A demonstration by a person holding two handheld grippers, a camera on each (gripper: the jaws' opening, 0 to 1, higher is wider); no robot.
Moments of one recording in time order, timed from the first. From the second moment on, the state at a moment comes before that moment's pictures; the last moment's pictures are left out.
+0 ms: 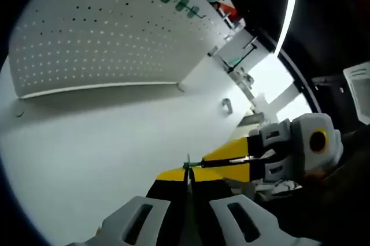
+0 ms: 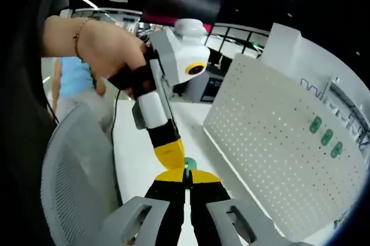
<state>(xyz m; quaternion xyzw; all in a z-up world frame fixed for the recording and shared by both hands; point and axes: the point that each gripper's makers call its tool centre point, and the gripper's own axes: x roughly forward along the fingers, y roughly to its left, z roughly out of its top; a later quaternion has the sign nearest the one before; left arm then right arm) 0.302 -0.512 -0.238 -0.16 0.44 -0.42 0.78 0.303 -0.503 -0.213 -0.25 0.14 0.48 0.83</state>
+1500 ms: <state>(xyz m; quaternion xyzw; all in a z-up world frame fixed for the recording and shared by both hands) 0.334 -0.504 -0.194 -0.06 0.26 -0.39 0.88 0.329 -0.519 -0.165 0.17 0.16 0.38 0.90</state>
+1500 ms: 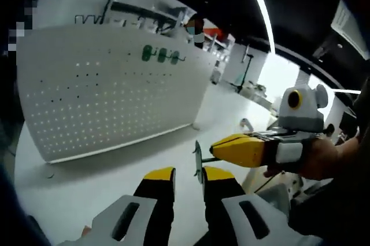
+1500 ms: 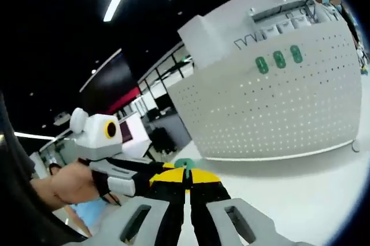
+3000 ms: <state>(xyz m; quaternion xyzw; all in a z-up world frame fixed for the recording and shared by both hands) 0.338 -0.505 -0.169 -0.04 0.21 -0.39 0.89 0.324 -0.512 -0.141 0.19 0.15 0.39 0.89</state>
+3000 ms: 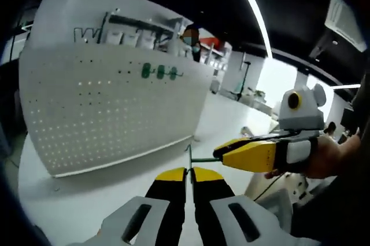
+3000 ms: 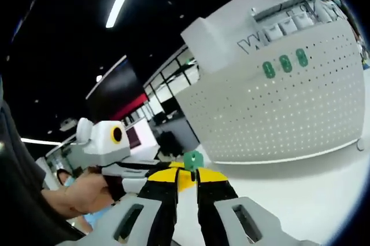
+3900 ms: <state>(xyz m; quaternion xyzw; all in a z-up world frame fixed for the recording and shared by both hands) 0.338 -0.512 -0.154 0.04 0.15 -0.40 0.90 0.334 -0.516 -0.140 0.24 0.14 0.36 0.89</state>
